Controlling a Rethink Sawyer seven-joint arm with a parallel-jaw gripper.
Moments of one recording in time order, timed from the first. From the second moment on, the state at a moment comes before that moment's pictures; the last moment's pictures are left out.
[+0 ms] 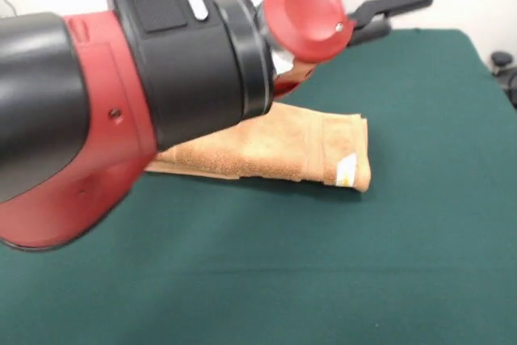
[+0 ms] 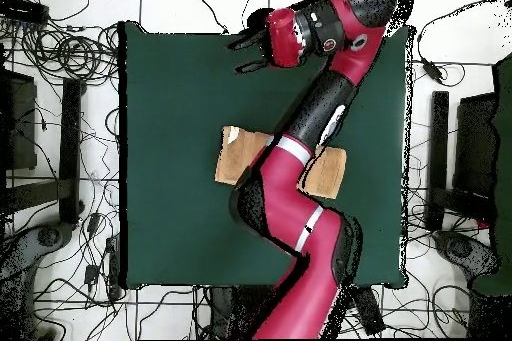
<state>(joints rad) -0.58 0.32 2.63 0.05 -1.38 2.51 2.10</state>
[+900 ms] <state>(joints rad) -0.72 0.73 2.57 0.99 -0.79 1.79 2.61</state>
